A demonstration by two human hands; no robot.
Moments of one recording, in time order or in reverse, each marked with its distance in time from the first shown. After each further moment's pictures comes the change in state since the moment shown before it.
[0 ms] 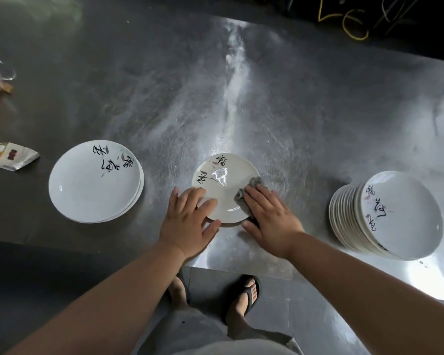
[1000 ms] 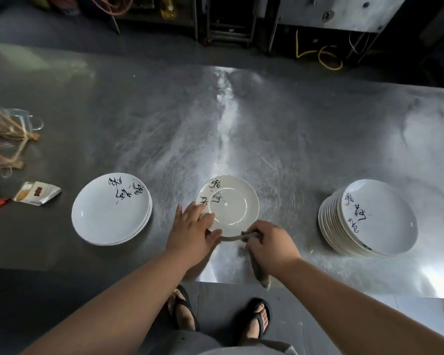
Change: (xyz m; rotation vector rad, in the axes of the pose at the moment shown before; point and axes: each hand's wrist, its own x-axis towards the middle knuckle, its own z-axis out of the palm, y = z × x) left_hand 0.013 -0.002 -0.025 -0.132 -0.106 -0.040; right_hand -0.036 -0.053 -0.032 0.687 0.176 0.445
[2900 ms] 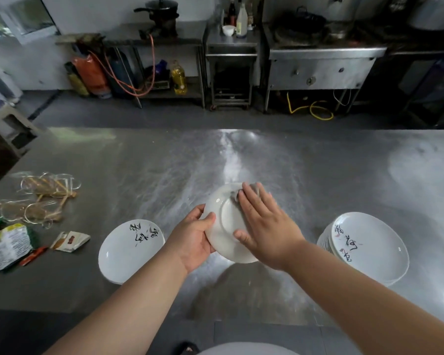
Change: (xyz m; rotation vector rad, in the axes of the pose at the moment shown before) left_hand 0.010 0.088 -0.189 -1.840 -0.094 -0.426; right_hand -0.008 -0.092 -0.097 -0.621 0.194 -0.577
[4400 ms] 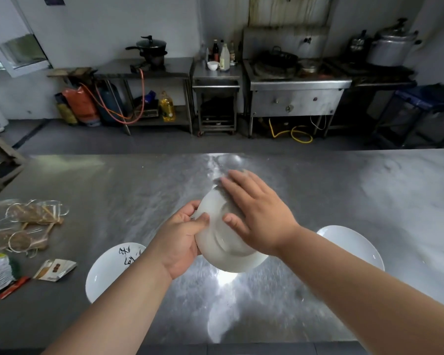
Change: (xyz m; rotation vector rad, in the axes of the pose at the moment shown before) left_hand -0.035 0.043 0.033 0.184 -0.180 0.165; right_hand 0.011 -0.004 -0.077 0.067 0.404 -0.153
